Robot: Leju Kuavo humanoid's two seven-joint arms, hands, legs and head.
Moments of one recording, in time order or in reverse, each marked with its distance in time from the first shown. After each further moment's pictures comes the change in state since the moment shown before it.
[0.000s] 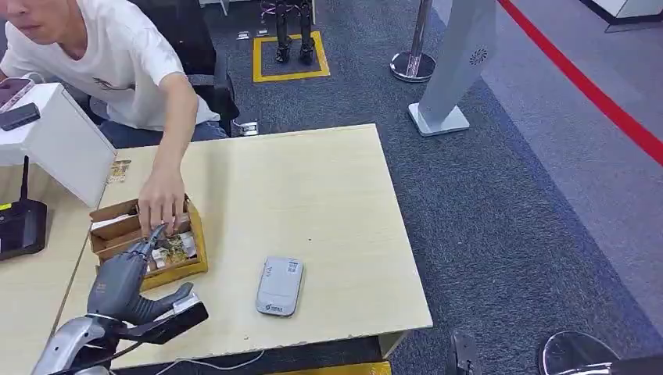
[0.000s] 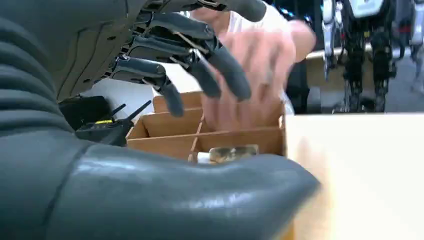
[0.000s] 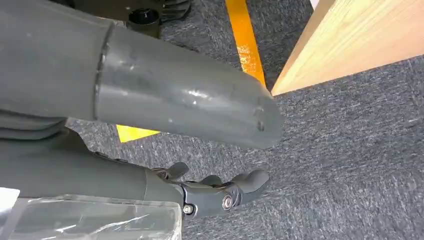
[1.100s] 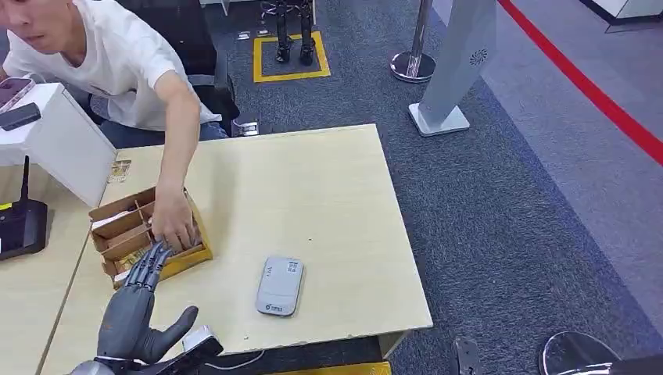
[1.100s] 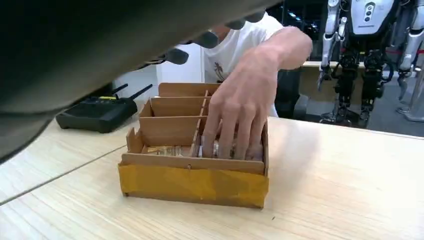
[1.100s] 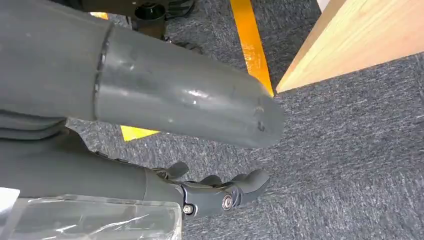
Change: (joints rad) left arm 0.176 -0.093 0.003 -0.129 -0.030 0.087 -0.019; right arm 0.019 -0.002 -0.005 0.000 -0.003 -0.002 -0.012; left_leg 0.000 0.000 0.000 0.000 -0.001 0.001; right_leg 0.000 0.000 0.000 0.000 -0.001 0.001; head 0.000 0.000
